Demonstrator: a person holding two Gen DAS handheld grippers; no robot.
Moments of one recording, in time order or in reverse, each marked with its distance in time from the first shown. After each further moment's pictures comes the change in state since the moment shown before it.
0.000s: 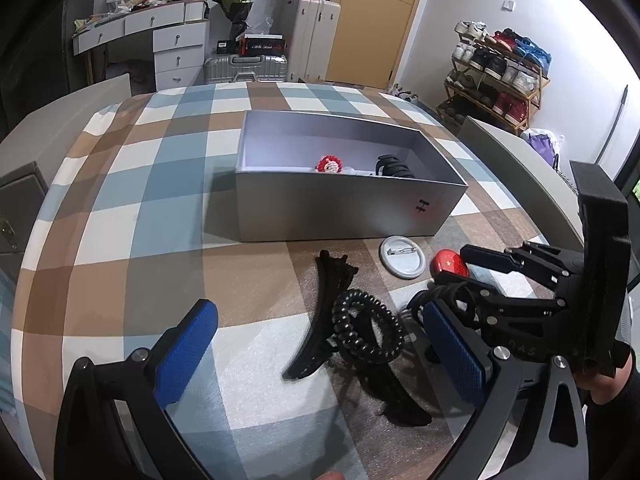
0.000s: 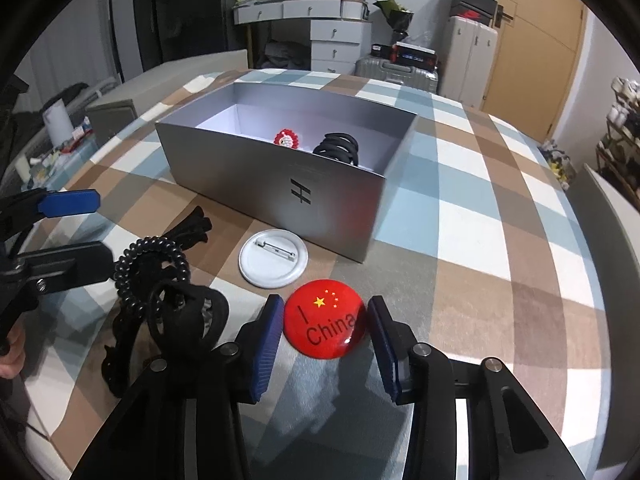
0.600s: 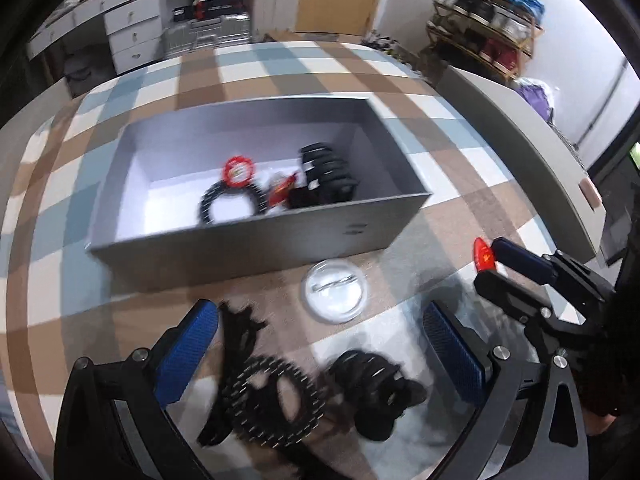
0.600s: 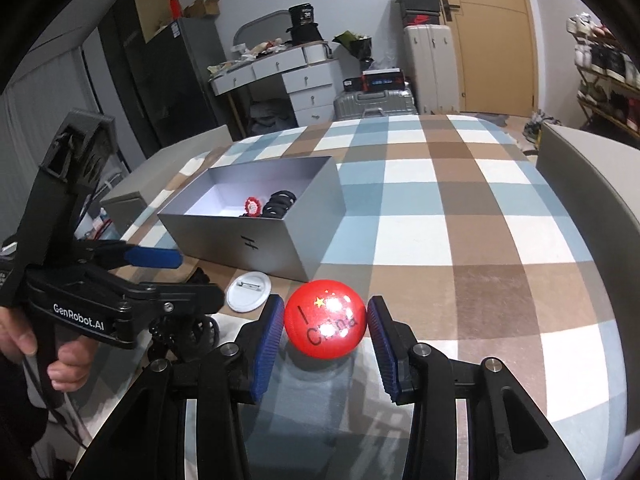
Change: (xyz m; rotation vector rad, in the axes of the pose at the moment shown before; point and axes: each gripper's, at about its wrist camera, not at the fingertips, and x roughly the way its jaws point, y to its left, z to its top) left arm 0.055 -0.056 0.047 0.090 0.213 -0.032; right arm -0.046 -0.062 -0.017 0.235 -0.167 0.122
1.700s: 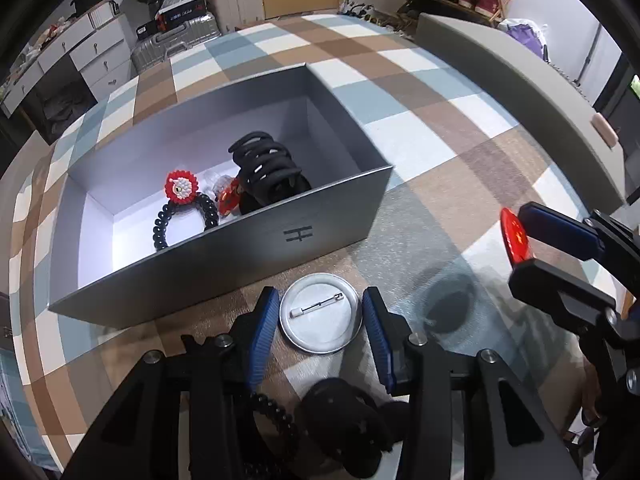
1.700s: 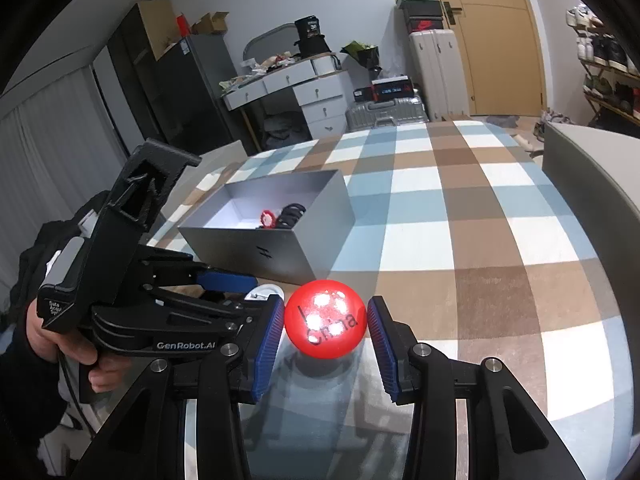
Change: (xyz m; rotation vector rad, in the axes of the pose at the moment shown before) left arm 0.023 -0.029 0.004 0.168 0.083 0.094; right arm -0.017 -0.007 -0.001 0.025 -0.044 0.075
